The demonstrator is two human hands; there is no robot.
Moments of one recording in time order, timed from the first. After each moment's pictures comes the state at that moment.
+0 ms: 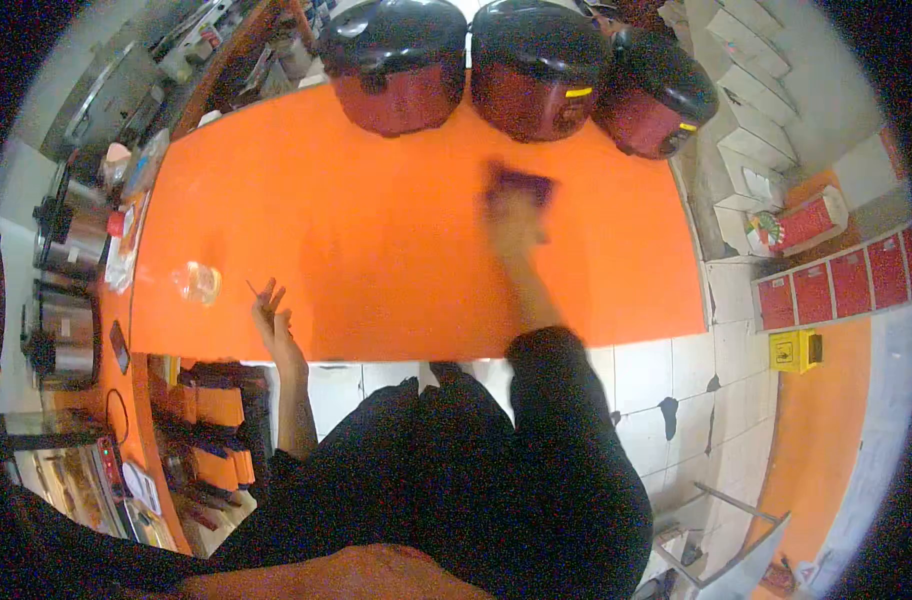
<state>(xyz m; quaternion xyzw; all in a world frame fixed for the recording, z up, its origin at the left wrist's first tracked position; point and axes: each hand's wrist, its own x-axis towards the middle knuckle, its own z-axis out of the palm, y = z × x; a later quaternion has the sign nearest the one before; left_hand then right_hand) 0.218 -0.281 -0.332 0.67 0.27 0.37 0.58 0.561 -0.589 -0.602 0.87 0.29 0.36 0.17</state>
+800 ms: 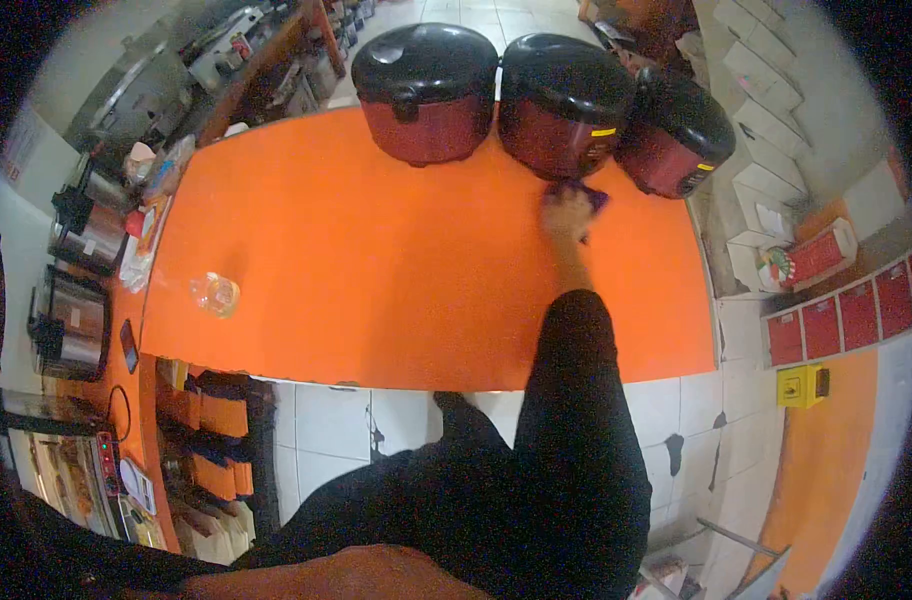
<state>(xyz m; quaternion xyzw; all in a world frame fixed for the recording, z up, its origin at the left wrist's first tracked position) -0.185 -0.323 -0.614 0.40 0.79 0.21 0.42 0.620 -0.560 -0.432 0.99 -0.03 0.11 -0.08</state>
